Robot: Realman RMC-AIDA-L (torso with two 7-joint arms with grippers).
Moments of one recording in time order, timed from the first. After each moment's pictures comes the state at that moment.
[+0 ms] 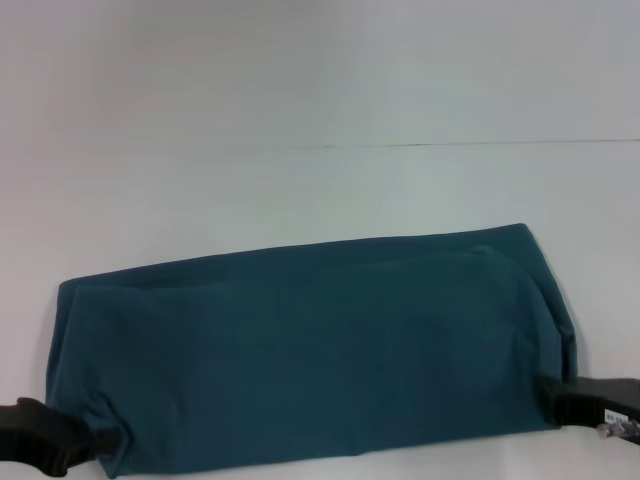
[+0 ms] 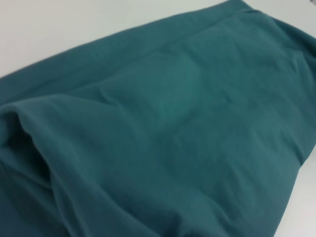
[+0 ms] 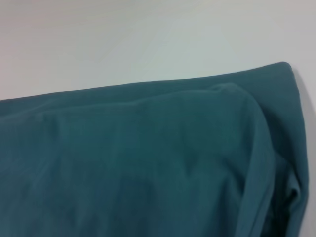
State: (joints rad) left arm -0.41 -2.15 0.53 1.09 2.55 1.75 -1.83; right arm -0.27 2.11 -1.80 -1.74 -2.58 -0.78 2.93
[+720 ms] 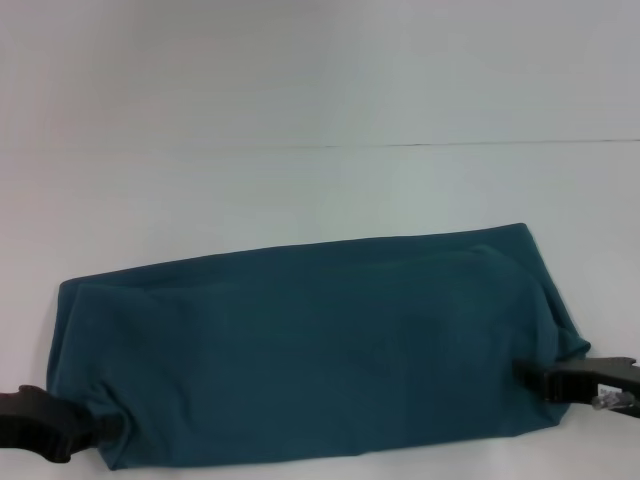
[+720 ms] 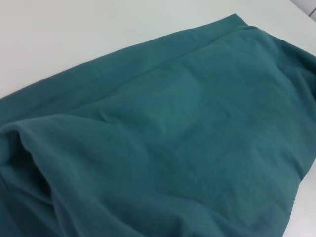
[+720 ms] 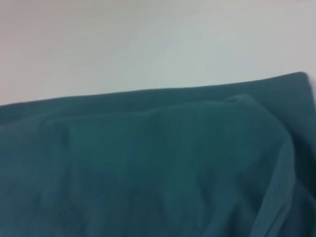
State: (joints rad) left arm -0.42 -2.15 0.52 1.10 2.53 1.75 -1.83; right arm -0.16 2.10 -1.75 -1.74 -2.57 -0.89 2.98
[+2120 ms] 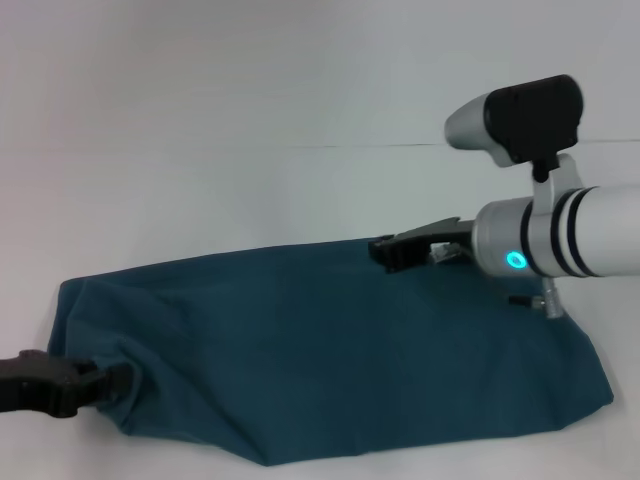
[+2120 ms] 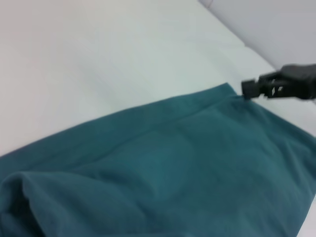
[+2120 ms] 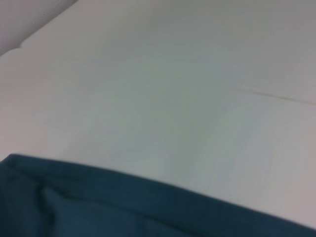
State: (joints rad) left arm -0.41 -2.15 0.44 1.07 2.39 1.76 -1.85; right arm 0.53 2.10 -1.62 -1.18 -2.34 -0.82 2.78
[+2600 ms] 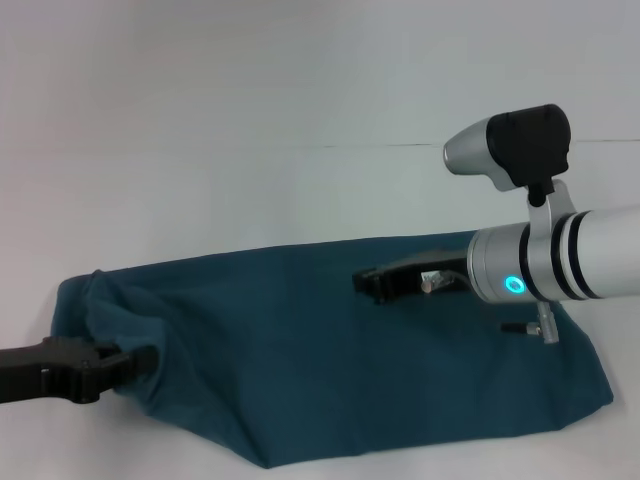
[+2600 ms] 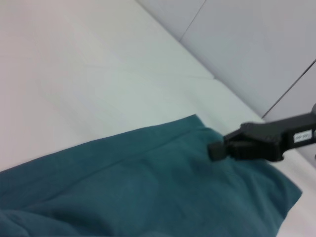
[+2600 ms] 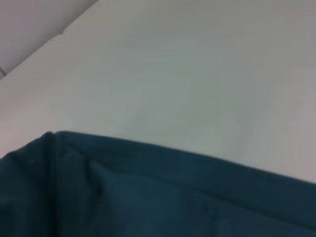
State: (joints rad) left arm -0.41 -2.16 0.44 1.05 2.29 1.79 -1.87; right arm 0.54 2.10 -1.59 -1.08 -2.15 -0.88 2.61
